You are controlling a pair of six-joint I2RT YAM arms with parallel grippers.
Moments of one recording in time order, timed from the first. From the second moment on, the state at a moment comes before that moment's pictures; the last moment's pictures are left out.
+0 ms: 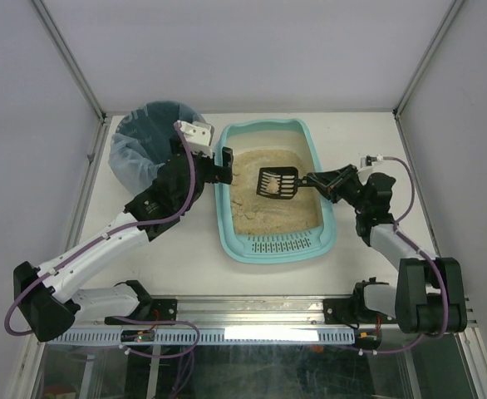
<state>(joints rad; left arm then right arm) -0.80 1.14 1.03 -0.04 -0.47 -0.10 0.05 1.22 0.46 0.57 -0.61 1.28</state>
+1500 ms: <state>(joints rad) -0.77 1.07 1.02 -0.03 -0.55 -0.10 0.08 1.14 0.52 0.44 -0.60 1.23</state>
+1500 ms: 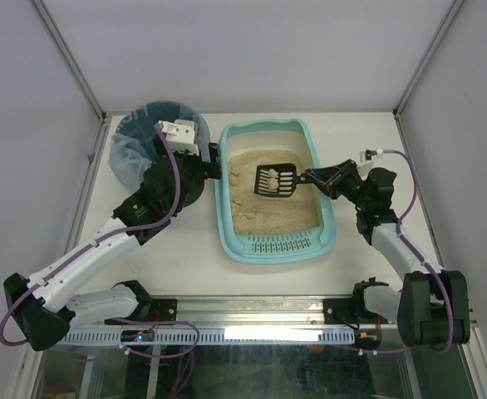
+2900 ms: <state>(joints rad) -0.62 0.85 0.94 0.03 -0.71 -0.19 0.31 1.31 1.17 0.10 -0.39 1.14</state>
